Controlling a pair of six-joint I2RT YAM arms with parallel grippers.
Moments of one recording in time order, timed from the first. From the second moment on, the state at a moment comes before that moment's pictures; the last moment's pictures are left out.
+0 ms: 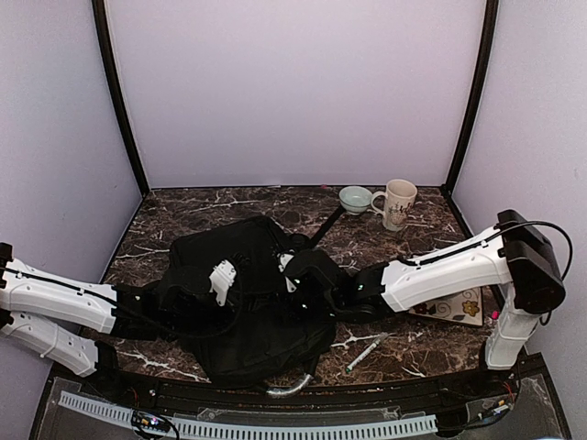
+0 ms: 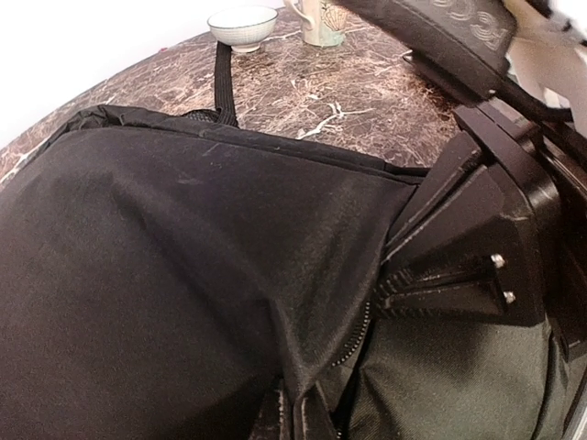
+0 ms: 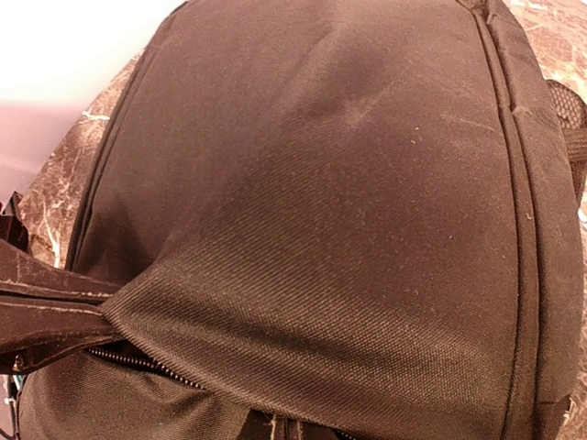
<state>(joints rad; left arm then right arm) -1.16 1.19 0.52 0.09 -0.36 -0.23 1.24 1.79 1.10 0.01 0.23 0.56</state>
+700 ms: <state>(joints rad) -1.18 1.20 0.54 0.07 -0.40 -0.37 1.34 1.49 0.99 -0.45 0.40 0.93</state>
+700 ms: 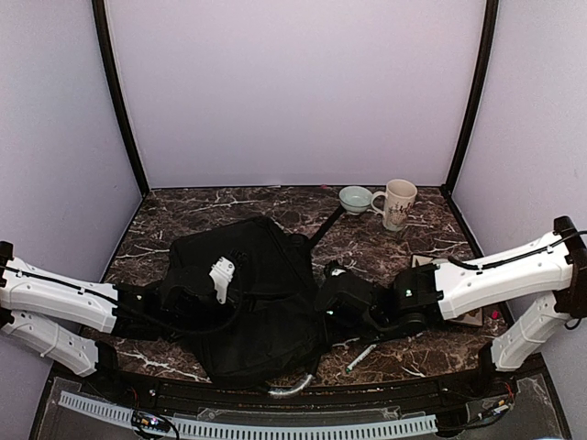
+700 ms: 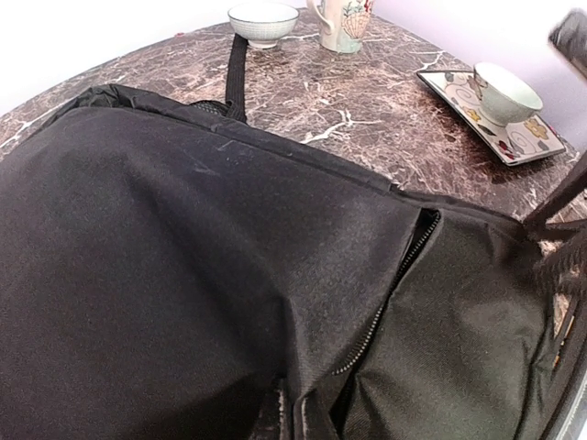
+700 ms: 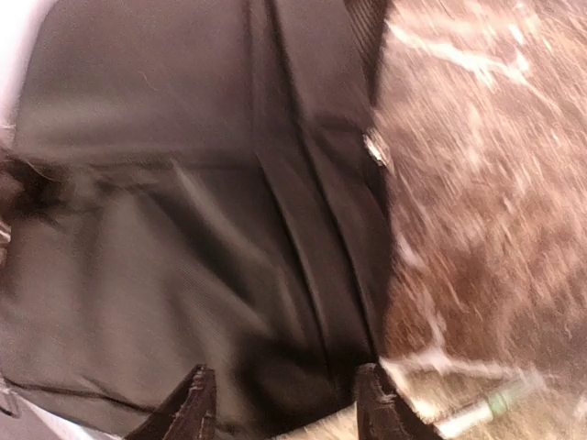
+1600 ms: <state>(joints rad) -1.19 1.22 0.54 0.09 -0.38 -0.38 1.53 1.38 0.98 -0.87 0.42 1.35</state>
